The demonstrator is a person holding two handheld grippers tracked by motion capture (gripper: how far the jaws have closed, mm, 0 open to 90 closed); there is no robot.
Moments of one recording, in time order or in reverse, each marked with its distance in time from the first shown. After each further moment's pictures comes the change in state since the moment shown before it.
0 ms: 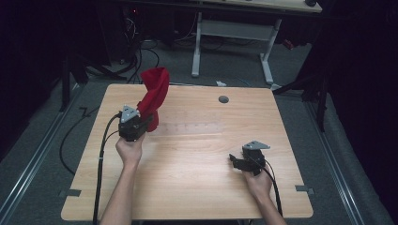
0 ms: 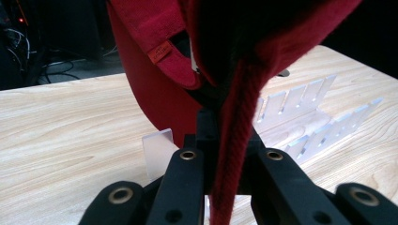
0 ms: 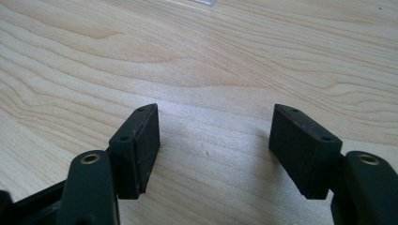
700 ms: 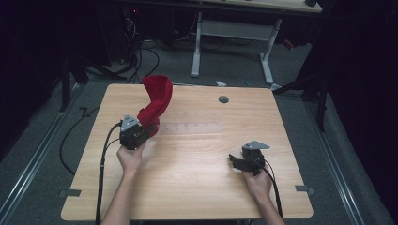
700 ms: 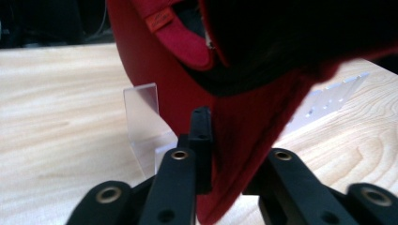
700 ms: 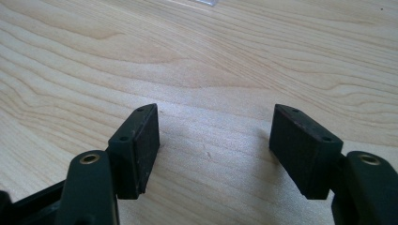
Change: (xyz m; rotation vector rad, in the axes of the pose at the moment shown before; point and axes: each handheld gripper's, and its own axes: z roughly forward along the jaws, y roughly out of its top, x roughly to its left) left arm 0.014 -0.022 -0.014 0.051 -0.020 -0.075; right arm 0.001 0.000 0.000 0.001 -0.001 0.002
